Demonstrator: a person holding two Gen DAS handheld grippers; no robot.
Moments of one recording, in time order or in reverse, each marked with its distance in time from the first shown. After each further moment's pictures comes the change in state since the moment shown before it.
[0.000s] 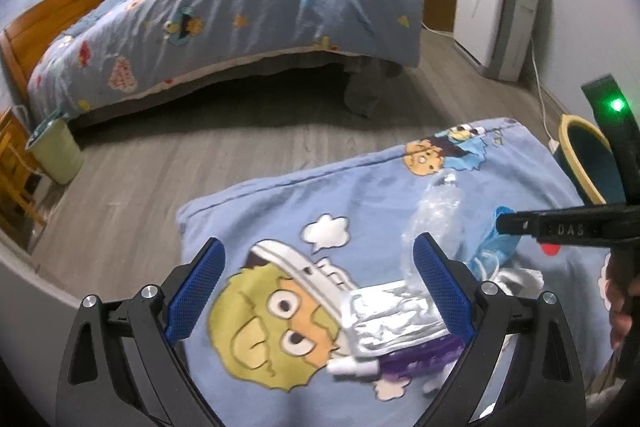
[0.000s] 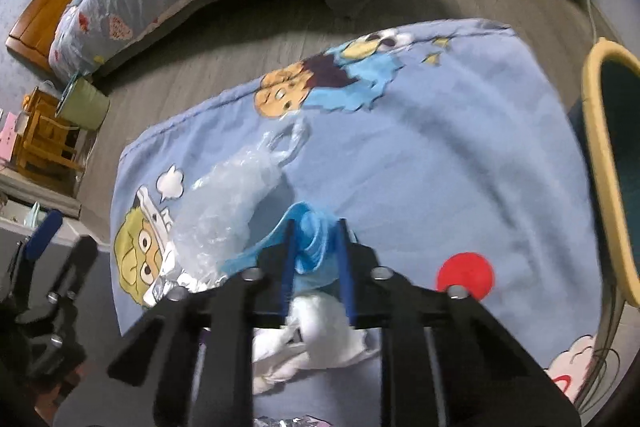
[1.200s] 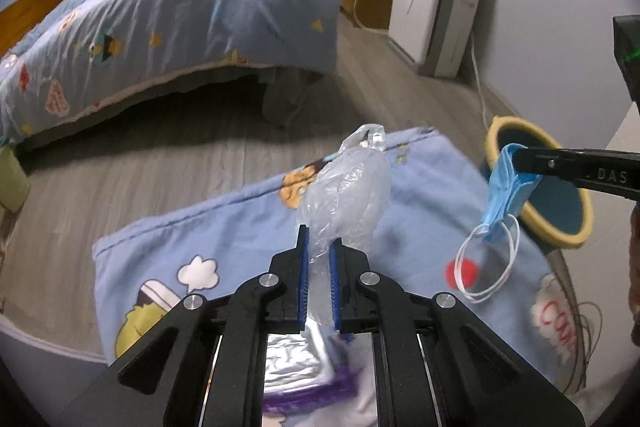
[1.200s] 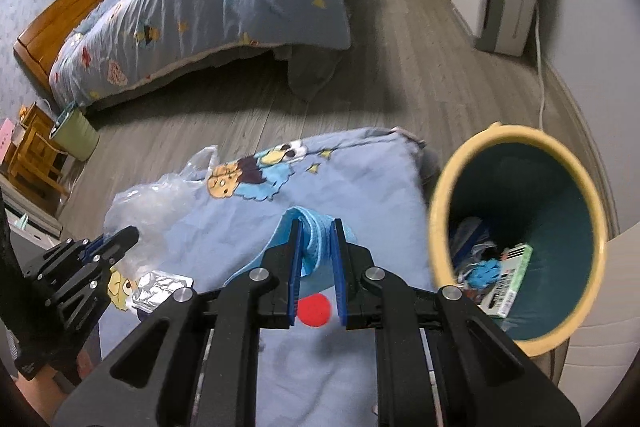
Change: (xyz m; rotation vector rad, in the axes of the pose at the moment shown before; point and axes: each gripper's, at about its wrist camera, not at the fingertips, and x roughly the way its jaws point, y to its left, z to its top) left arm -0.002 -0.087 0.040 0.055 -0.007 -0.198; right arm -0.126 -0.066 0.012 -0.057 -0.231 -0.092
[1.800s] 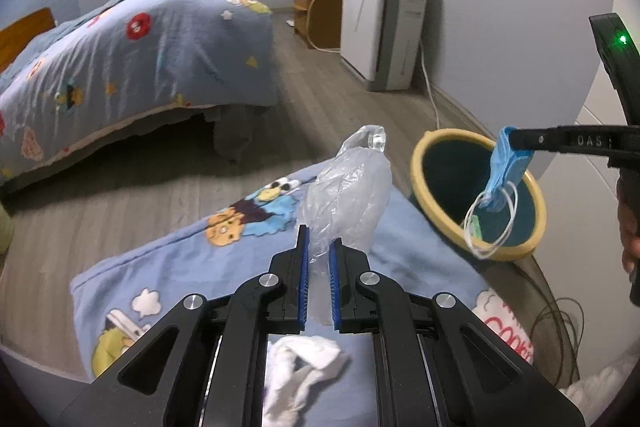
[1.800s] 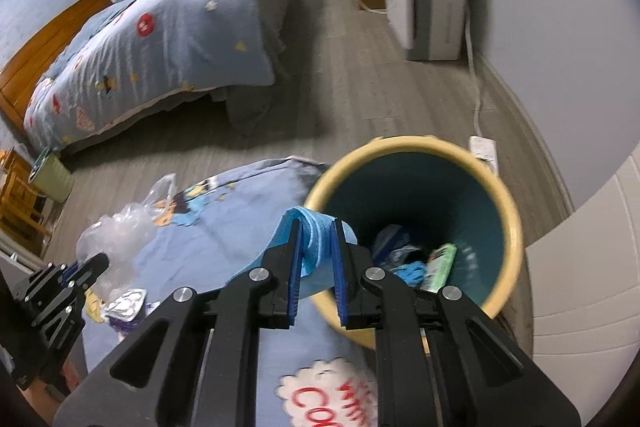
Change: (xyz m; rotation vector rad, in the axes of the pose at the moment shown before) left arm -0.020 -0.085 0.018 0.102 -0.067 -0.092; right arm -0.060 -0.106 -0.005 0.115 -0.093 -0.103
